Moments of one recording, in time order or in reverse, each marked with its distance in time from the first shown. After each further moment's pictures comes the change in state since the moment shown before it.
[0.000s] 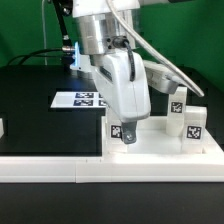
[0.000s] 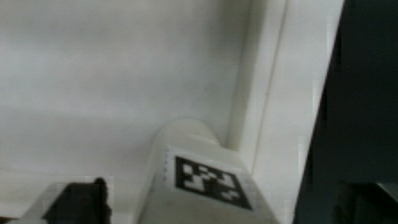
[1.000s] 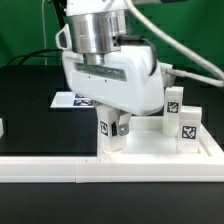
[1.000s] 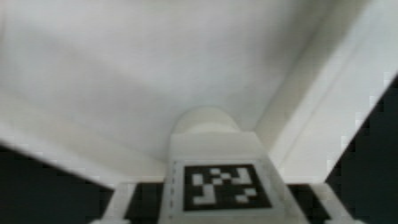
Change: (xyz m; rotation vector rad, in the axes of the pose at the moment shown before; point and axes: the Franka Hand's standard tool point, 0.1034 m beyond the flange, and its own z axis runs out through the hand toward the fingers) arm 0.001 0.006 -0.001 -0.034 0.014 -0.248
